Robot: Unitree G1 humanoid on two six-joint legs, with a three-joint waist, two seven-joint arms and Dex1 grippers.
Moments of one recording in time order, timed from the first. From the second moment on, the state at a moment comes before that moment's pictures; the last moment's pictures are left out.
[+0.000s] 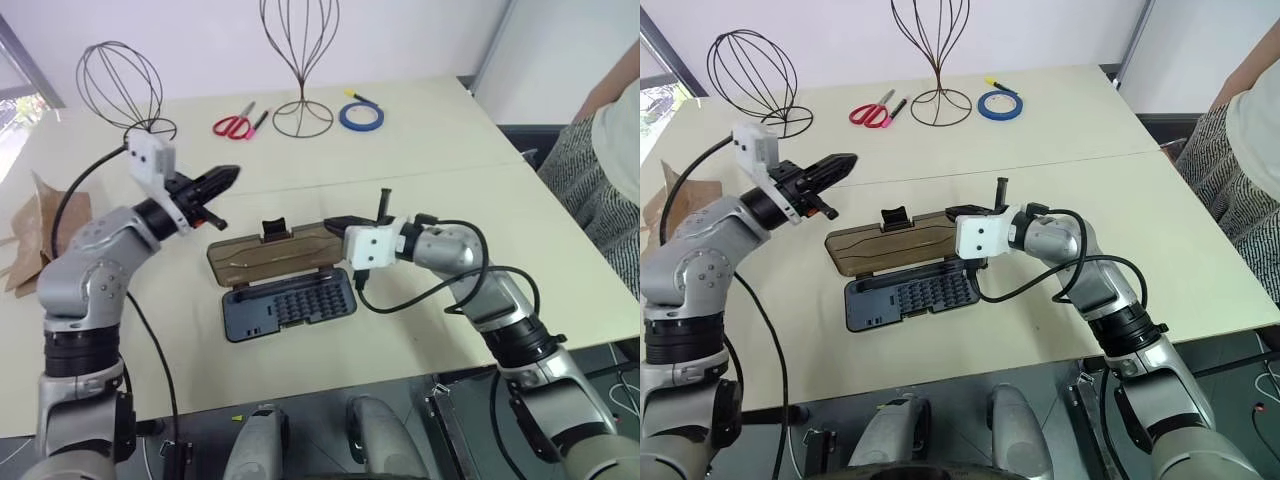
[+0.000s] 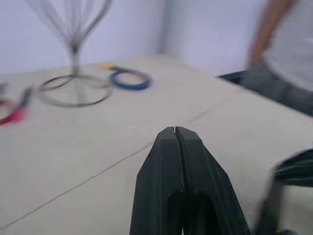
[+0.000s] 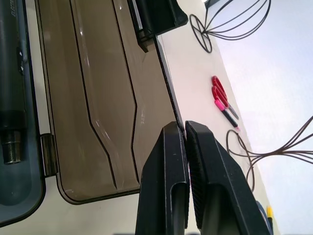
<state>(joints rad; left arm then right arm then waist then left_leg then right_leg) -0.50 0.61 0.25 -0.06 -0.61 0.61 -0.61 -0.60 -0.51 0.31 -0.01 -0.33 -0.16 0.74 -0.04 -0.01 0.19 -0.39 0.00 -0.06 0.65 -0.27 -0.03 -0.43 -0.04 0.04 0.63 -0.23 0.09</state>
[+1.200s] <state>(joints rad) -0.28 0.66 0.19 -0.09 -0.60 0.65 -0.82 -0.60 -0.52 0.29 -0.06 -0.19 0.06 0.89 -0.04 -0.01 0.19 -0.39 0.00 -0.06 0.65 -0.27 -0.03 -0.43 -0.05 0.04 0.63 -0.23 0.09</state>
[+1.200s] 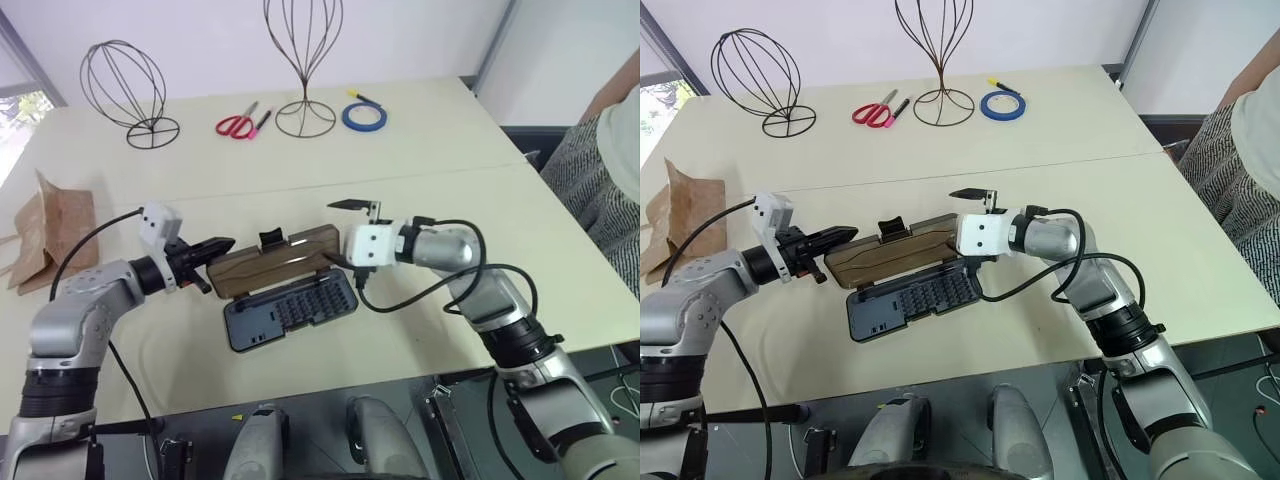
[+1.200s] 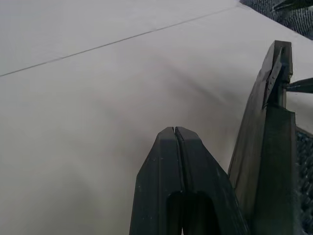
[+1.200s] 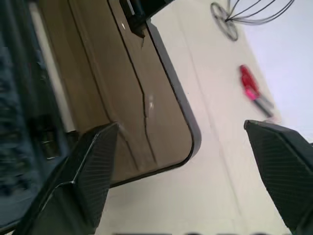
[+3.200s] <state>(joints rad) -0.64 0.60 -0.20 0.32 -0.32 0.42 -1.19 -0.56 -0.24 0.17 -0.38 0.72 1.59 0.59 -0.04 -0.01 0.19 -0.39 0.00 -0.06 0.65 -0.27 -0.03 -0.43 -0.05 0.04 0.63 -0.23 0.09</state>
